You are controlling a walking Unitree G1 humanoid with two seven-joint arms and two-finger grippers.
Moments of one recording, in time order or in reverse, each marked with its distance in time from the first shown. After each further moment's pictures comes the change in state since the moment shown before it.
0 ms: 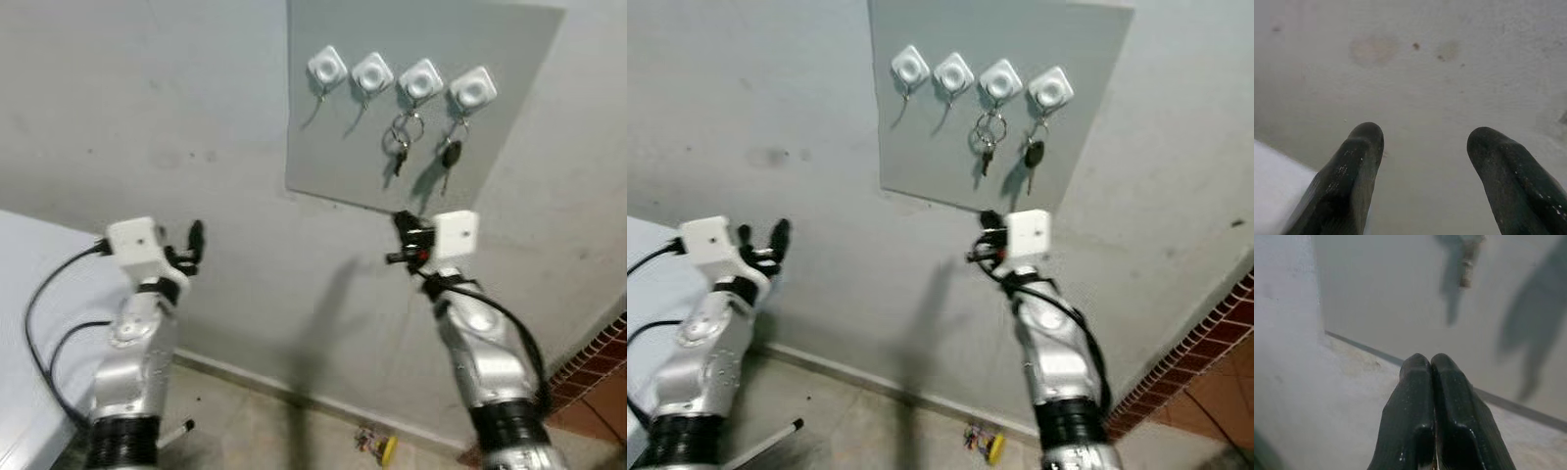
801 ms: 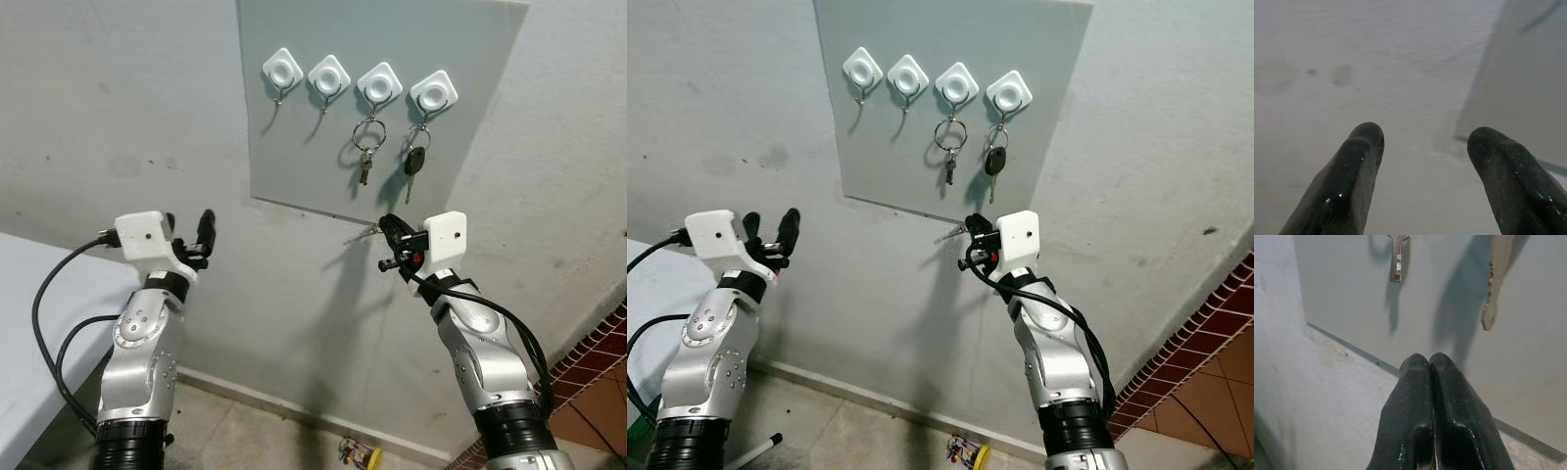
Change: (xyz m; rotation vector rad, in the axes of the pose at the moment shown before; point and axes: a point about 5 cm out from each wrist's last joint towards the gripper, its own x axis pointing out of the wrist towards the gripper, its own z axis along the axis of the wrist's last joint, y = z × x) left arm -0.003 -0.031 0.013 0.001 -0.081 -0.162; right arm -0.005 0.000 0.001 -0.009 0.016 0.102
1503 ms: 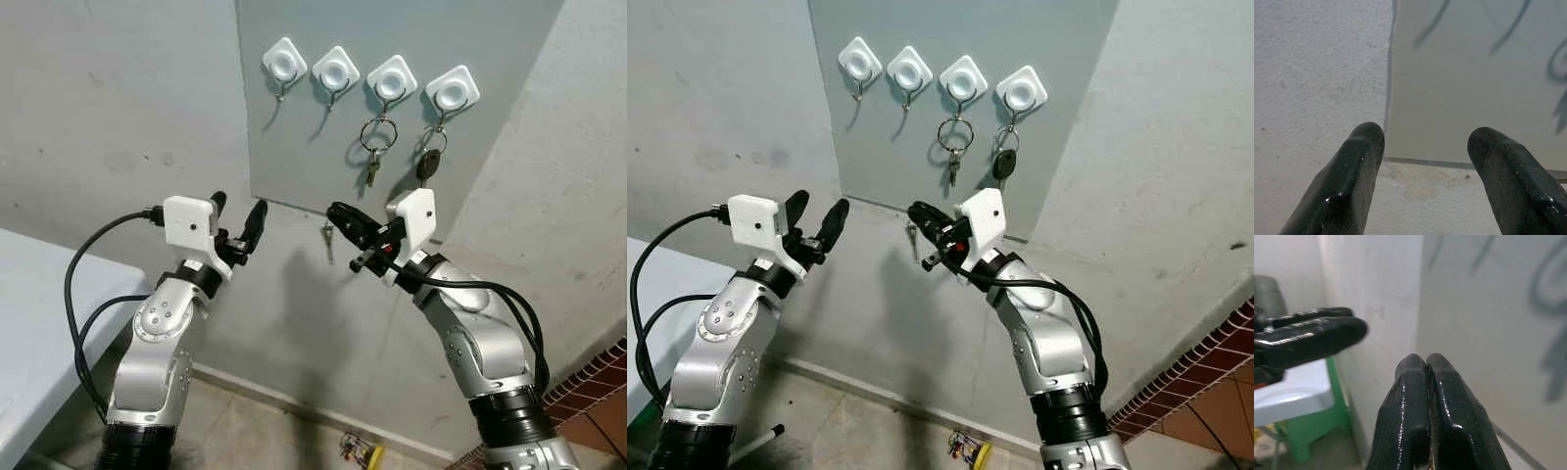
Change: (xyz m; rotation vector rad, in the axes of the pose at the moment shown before) left arm -0.004 -0.043 0.019 0.106 -0.047 -0.254; right arm 0.011 0.043 0.041 0.076 -0.086 0.422
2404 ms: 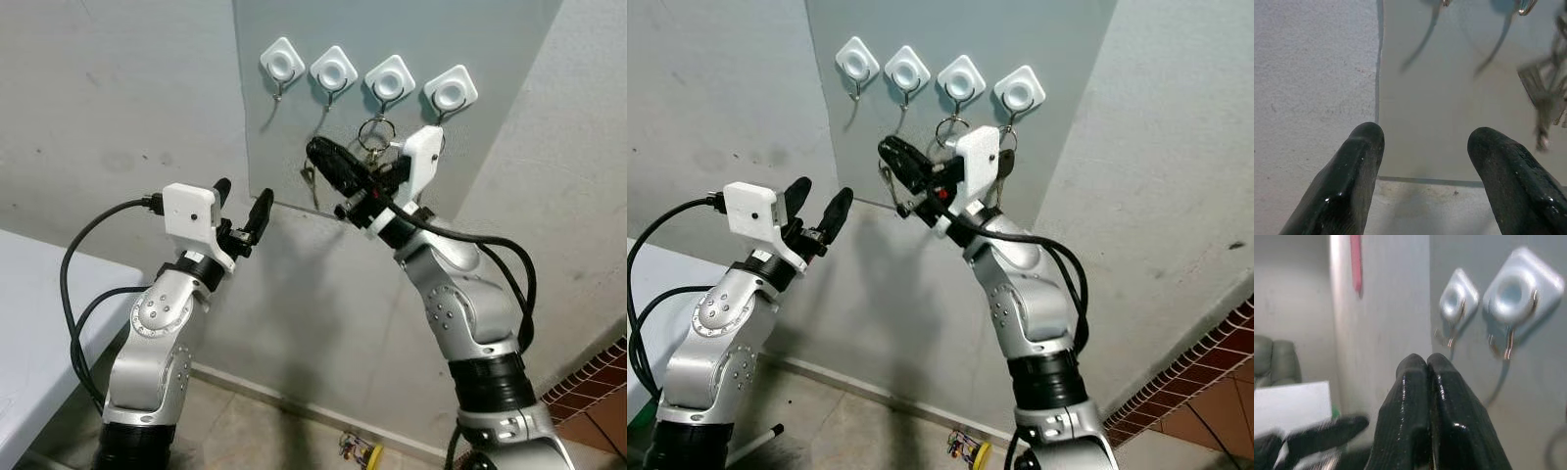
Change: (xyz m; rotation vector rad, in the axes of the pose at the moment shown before) left arm 0.001 -0.005 0.016 -0.002 -0.034 -0.026; right arm 0.043 0.006 0.065 0.033 -0.255 0.010
